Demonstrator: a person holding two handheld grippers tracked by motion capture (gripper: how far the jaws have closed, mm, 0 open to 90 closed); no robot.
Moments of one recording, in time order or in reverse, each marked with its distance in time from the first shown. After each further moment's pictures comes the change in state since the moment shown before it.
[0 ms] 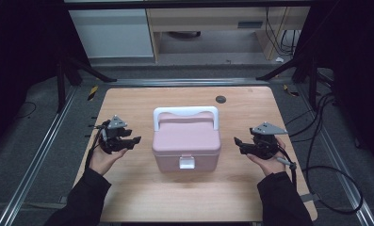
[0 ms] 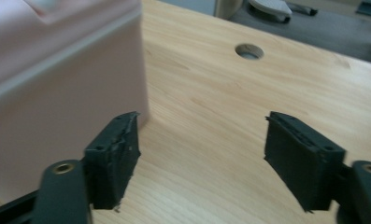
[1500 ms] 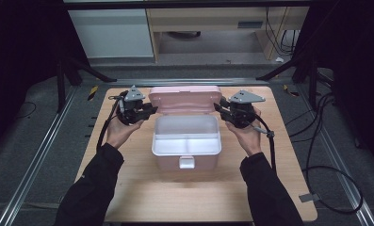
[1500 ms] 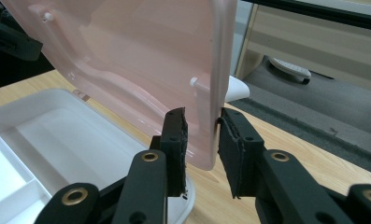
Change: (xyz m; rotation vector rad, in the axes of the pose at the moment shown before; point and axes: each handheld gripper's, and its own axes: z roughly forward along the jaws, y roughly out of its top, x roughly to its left) left arm -0.014 0.106 0.010 -0.164 -0.056 0.149; right arm 0.030 0.107 0.033 -0.169 0.089 -0.088
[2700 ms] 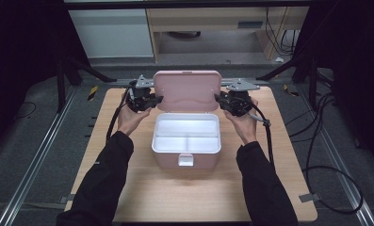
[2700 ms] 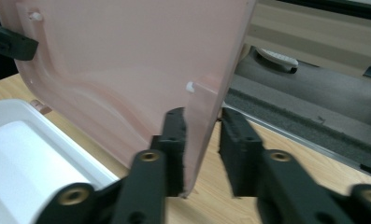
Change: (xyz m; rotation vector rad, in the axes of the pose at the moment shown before) left arm 0.019 0.020 0.041 0.010 0.039 -0.015; right arm -0.024 0.009 0.034 0.038 -0.055 0.031
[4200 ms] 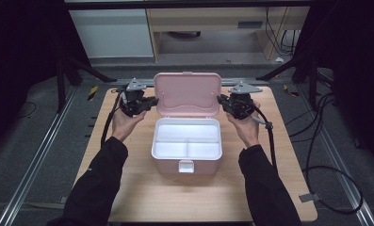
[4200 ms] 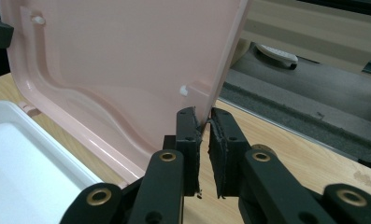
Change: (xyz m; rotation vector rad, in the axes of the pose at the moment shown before) left arm -0.004 -0.010 -0.024 -0.025 -0.028 -0.084; right arm 0.003 -0.004 -0.012 0.014 -0.002 0.000
